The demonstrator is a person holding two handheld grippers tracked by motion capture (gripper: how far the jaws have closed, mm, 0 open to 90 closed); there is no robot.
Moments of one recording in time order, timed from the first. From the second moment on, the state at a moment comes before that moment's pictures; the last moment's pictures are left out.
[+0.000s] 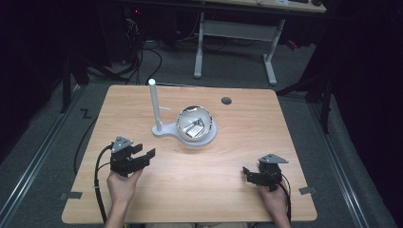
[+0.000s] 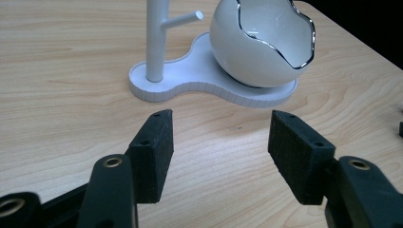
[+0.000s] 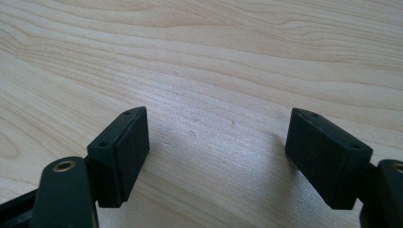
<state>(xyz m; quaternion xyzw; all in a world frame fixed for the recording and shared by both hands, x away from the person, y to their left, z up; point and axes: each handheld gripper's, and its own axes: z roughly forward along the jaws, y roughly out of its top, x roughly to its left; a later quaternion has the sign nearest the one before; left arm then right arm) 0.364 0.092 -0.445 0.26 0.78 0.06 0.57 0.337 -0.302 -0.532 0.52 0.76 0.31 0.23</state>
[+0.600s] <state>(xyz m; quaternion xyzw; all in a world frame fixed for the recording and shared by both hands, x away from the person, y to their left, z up) 0.364 0.075 -0.470 0.26 0.80 0.04 0.53 0.337 -0.302 -0.532 0.52 0.76 0.31 0.23</state>
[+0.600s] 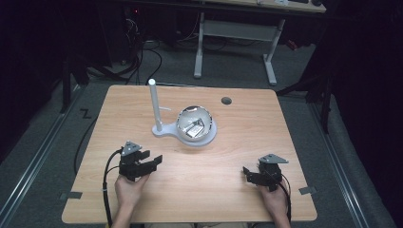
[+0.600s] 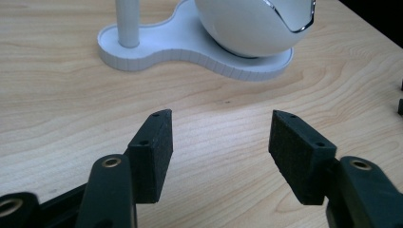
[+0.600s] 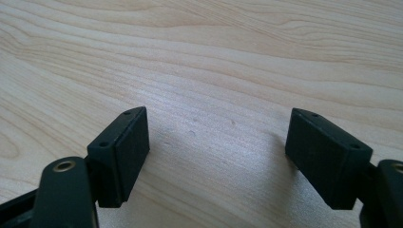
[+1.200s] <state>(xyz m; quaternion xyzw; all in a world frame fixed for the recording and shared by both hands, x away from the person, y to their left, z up) 0.369 0.064 -0.505 0.29 0.81 0.06 0.51 0.336 -0.302 -0.532 0.52 0.76 0.31 0.23</state>
